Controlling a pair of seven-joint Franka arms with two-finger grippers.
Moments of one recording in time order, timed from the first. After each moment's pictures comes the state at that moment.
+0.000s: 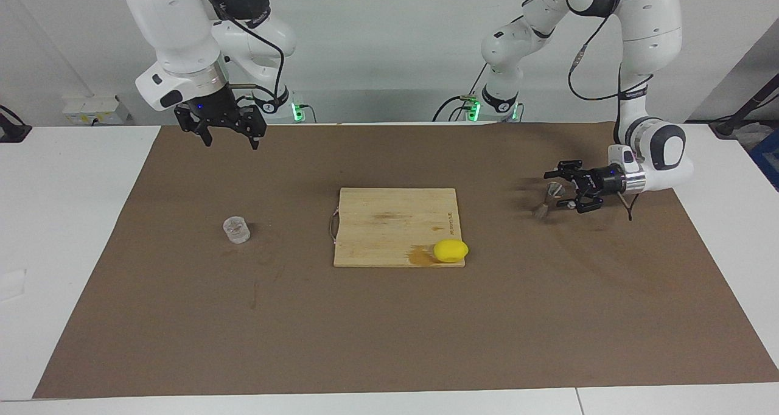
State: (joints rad) left arm 0.46 0.40 0.00 -2.07 -1.13 1.41 2.57; right arm -0.06 -0.01 0.20 -1.62 -0.02 1.54 0.24
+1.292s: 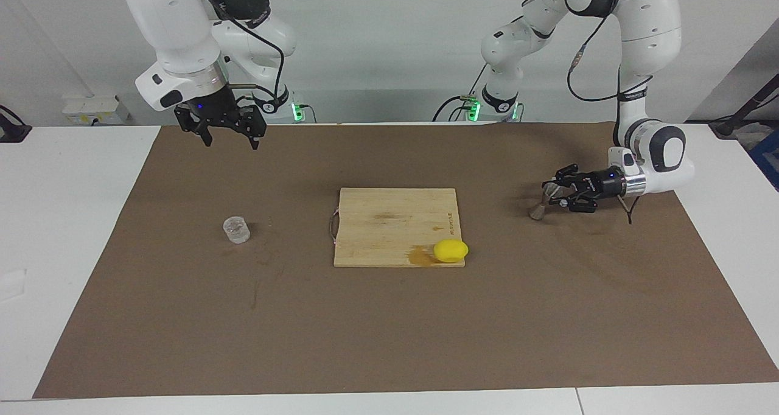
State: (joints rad) left arm 0.43 0.40 -0.02 -2.05 -1.16 1.42 2.49; right arm -0.06 -0.01 0.20 -1.62 -0.02 1.54 0.24
